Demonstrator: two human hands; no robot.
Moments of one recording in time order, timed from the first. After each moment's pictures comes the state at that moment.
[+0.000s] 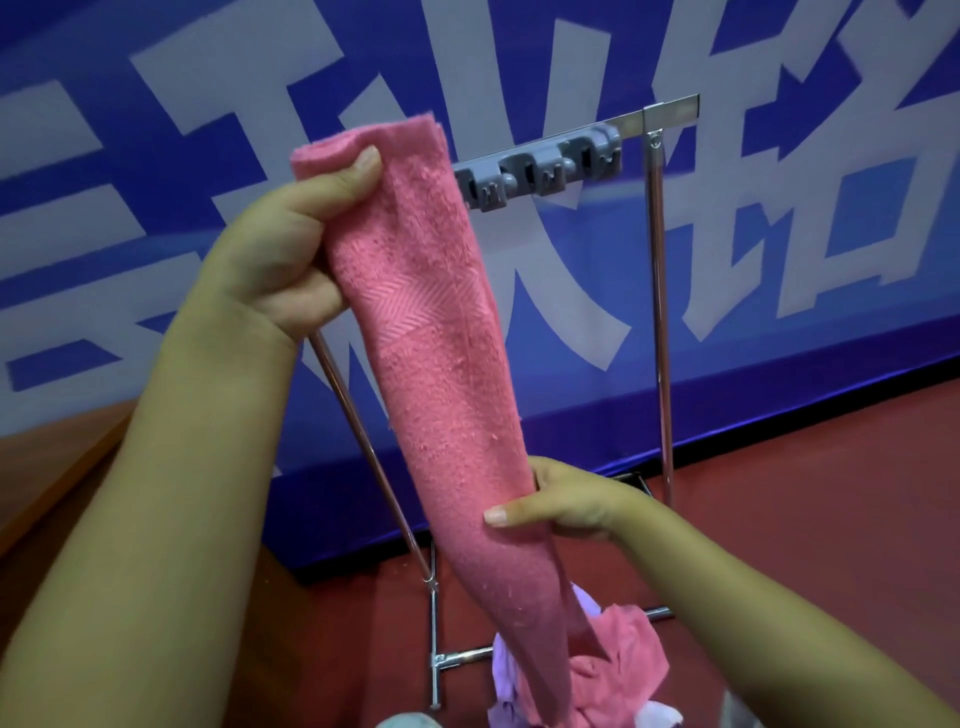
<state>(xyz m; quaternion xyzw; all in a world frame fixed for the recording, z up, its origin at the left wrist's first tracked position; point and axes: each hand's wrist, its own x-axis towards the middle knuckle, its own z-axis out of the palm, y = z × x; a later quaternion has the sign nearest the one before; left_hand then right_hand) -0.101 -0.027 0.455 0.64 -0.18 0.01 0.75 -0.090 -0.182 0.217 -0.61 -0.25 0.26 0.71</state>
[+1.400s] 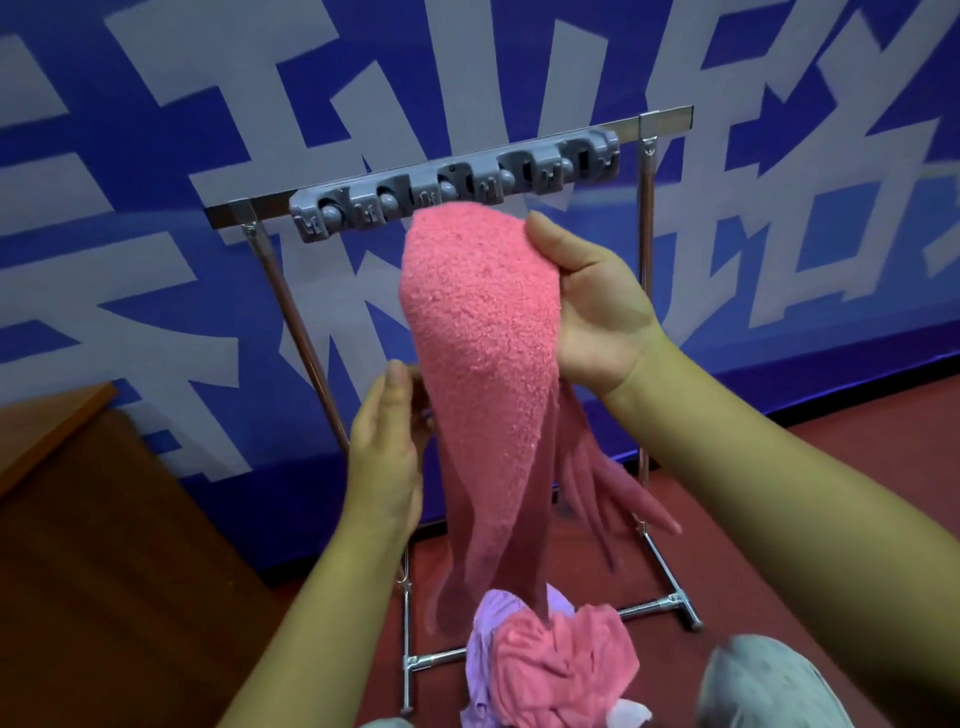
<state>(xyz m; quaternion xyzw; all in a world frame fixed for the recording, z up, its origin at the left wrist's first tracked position) -0.103 -0.026 0.285 0.59 -0.14 0.15 0.78 -0.071 -0.194 0.360 -0.27 -0.25 0.24 0.90</state>
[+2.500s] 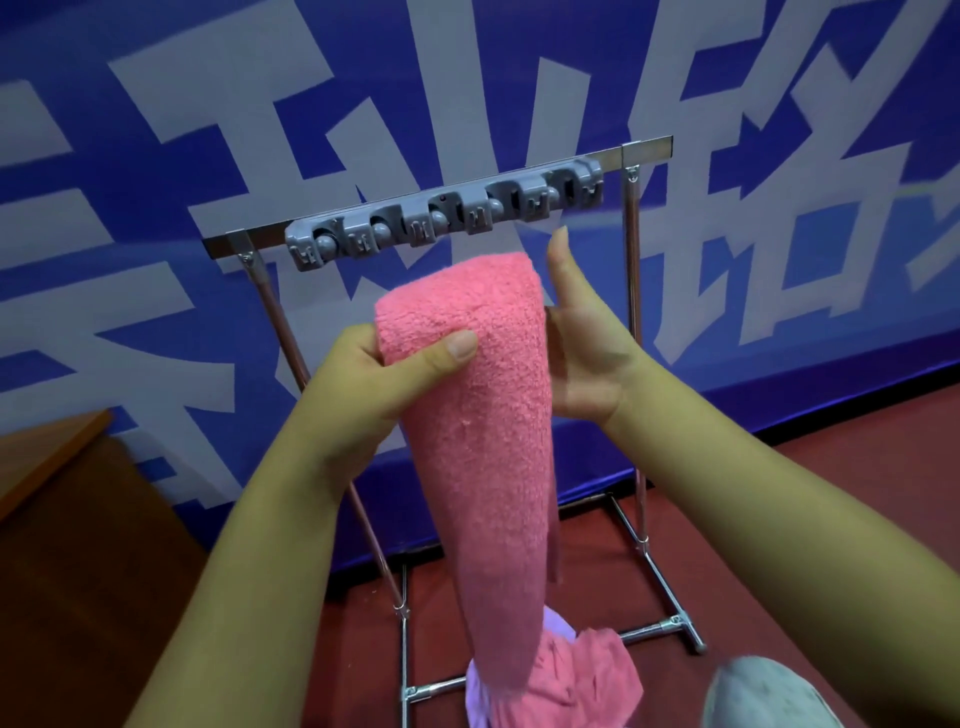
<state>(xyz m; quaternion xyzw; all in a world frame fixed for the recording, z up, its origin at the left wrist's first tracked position) -0.130 -0.031 0.381 0.71 -0.25 0.04 0.65 -0.083 -0.201 0.358 -0.41 -0.24 0.27 0.84</state>
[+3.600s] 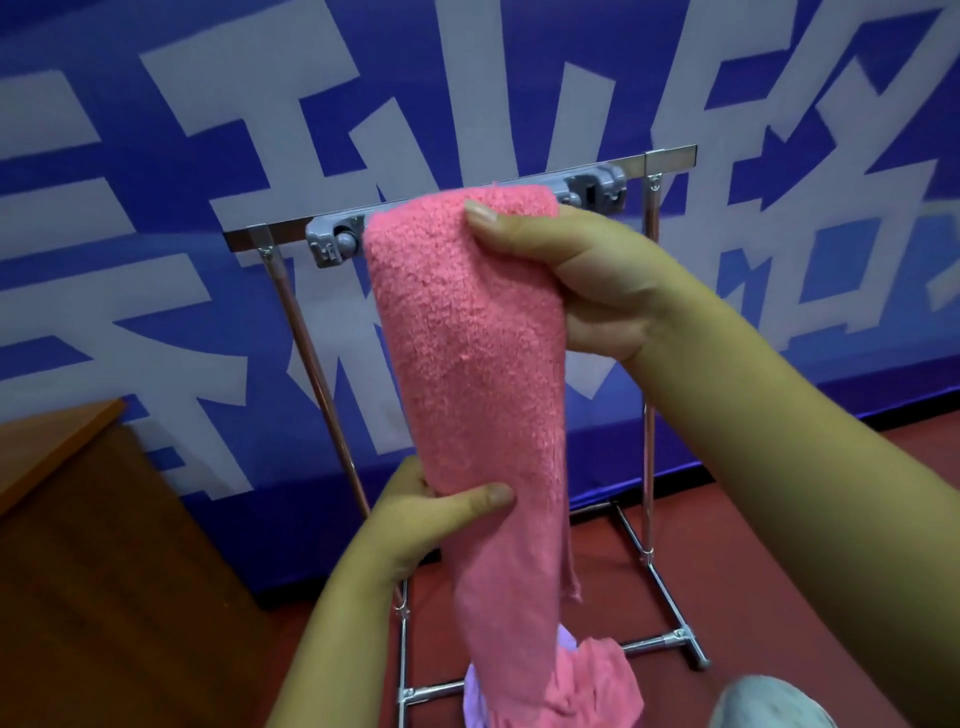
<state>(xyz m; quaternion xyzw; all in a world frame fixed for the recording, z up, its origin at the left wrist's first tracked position) -0.122 -0.019 0.283 0.73 -0.15 -0.01 0.67 -0.104 -0.189 0.424 -0.49 -0.32 0.16 0.79</state>
